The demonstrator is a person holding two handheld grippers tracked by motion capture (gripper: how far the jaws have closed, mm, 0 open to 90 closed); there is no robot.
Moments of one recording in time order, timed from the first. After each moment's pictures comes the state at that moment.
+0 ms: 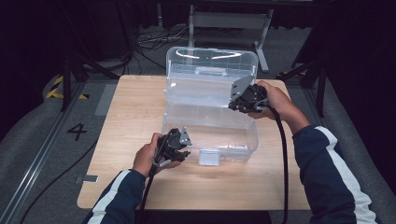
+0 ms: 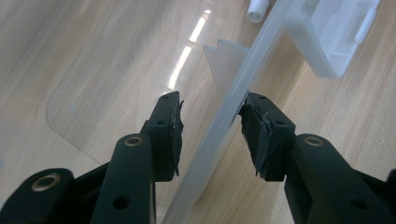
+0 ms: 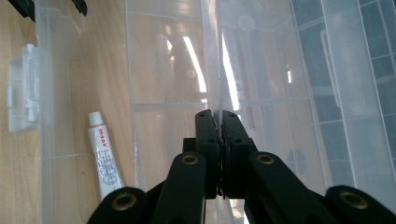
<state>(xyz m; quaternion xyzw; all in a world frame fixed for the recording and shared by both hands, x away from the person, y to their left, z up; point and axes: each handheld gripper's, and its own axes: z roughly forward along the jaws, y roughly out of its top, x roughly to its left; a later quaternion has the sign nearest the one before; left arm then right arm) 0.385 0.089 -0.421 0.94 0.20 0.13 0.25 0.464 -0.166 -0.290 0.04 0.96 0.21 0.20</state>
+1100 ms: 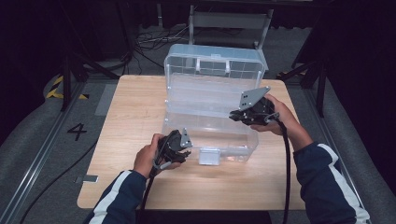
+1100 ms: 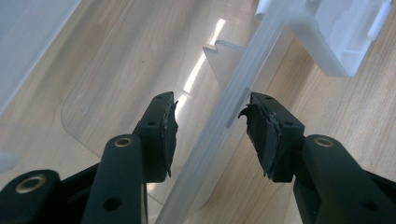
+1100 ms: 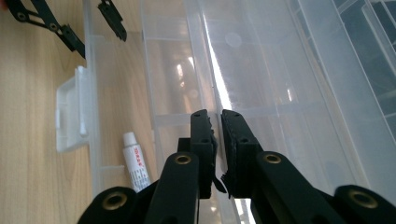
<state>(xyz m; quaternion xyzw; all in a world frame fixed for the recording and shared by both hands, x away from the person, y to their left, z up) 0.381 0.087 -0.425 0.94 0.19 0.17 0.25 0.439 -0.188 -0.312 0.07 0.93 0.30 0.18</state>
